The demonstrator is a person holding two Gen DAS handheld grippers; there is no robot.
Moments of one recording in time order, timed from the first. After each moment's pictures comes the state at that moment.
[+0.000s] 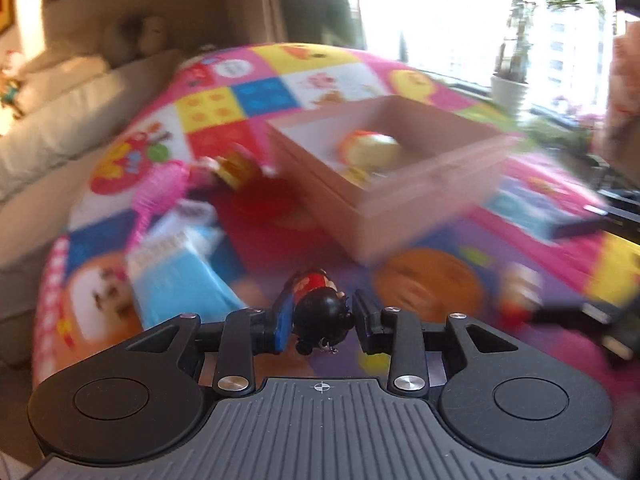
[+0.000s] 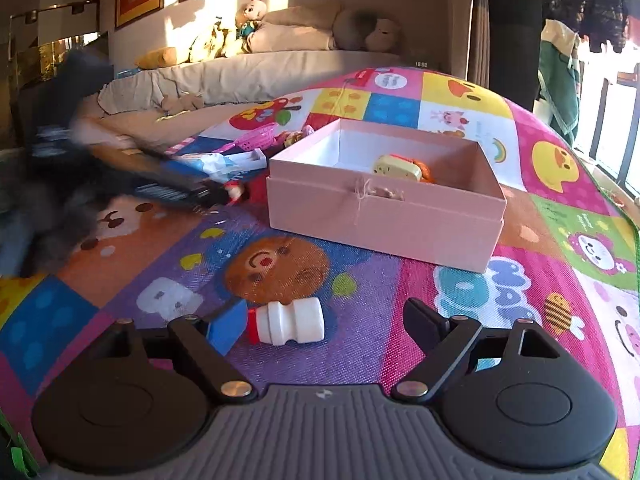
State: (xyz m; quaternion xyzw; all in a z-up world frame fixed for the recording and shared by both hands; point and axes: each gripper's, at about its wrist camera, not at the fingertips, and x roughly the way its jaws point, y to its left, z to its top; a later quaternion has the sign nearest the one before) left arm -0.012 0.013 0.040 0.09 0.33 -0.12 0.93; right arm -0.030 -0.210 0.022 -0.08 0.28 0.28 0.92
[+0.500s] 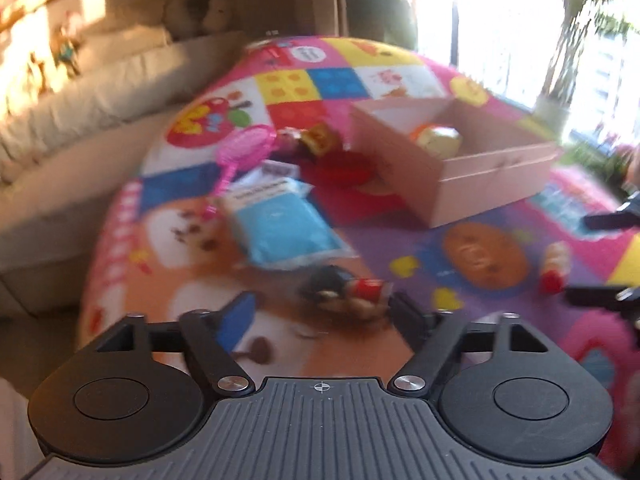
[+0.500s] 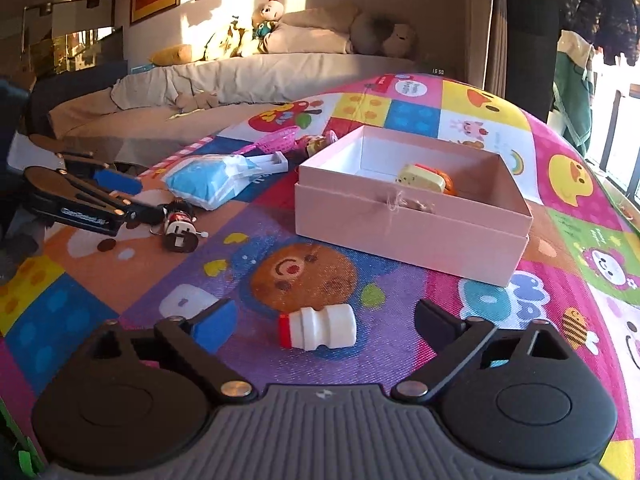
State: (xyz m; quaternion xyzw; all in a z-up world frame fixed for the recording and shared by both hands) left arm -0.043 0.066 0.040 0.03 0.33 -0.05 0.94; right arm -0.038 -0.193 0.026 -0.10 0.27 0.30 0.91
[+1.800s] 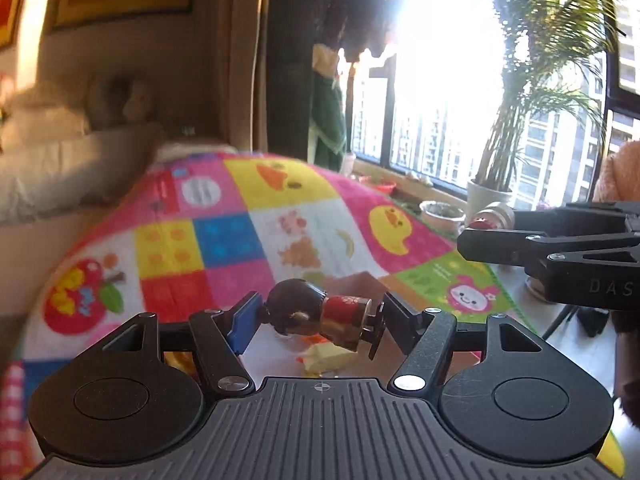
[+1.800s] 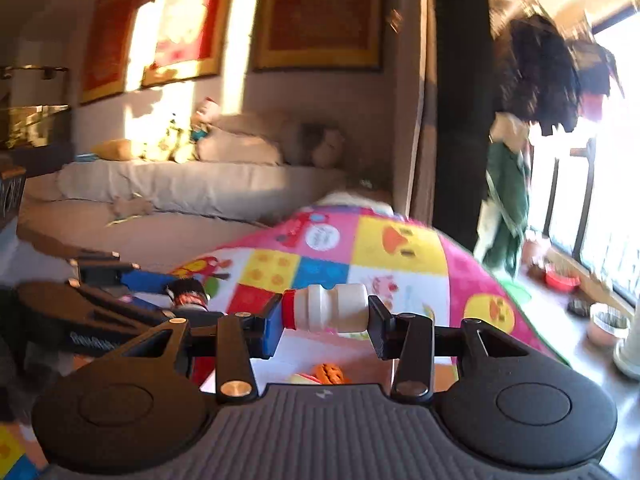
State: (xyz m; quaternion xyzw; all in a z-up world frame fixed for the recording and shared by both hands) left arm 0.099 -0.032 0.134 0.00 0.23 -0.15 0.96; right arm 0.061 -0.226 0.166 -0.05 0.16 0.20 0.96
